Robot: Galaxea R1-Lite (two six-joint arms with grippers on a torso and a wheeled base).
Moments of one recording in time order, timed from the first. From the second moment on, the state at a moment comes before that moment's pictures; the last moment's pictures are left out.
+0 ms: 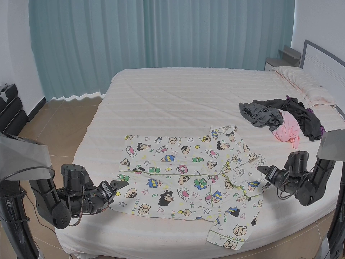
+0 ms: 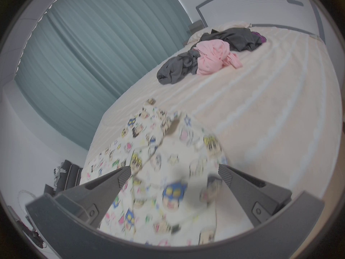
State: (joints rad) left arm -0.24 2.15 -0.31 -1.20 -0.23 -0.94; right arm 0.09 2.21 -0.37 -1.26 0.01 0.68
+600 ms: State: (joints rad) left arm -0.38 2.20 -0.45 -0.87 0.15 -0.91; right arm 0.29 2.19 -0.02 -1.54 -0.04 0.88
